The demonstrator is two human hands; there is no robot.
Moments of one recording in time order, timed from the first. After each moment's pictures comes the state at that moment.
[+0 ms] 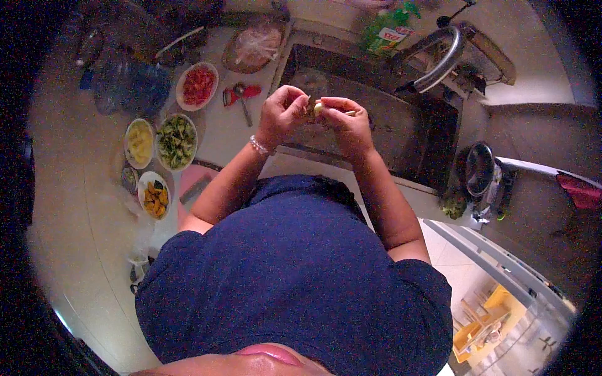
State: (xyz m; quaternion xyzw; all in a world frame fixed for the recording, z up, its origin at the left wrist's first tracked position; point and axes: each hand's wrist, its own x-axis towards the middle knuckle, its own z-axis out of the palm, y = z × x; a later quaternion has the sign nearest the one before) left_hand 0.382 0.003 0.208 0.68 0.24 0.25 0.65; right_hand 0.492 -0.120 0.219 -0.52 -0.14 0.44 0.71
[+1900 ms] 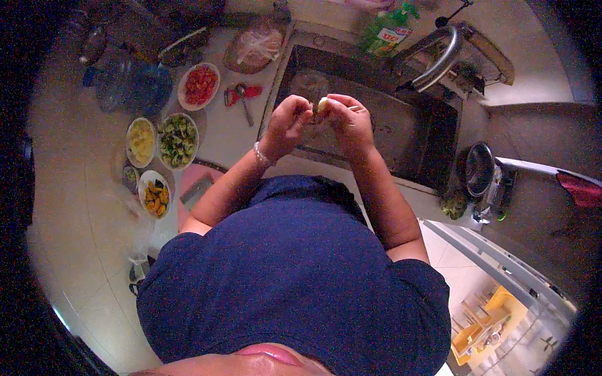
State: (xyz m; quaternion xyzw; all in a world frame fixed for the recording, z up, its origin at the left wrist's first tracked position) left_hand 0.372 -0.013 0.198 0.75 0.14 0.28 0.59; right_hand 0.492 -0.120 0.223 -0.48 -0.08 0.43 0.76
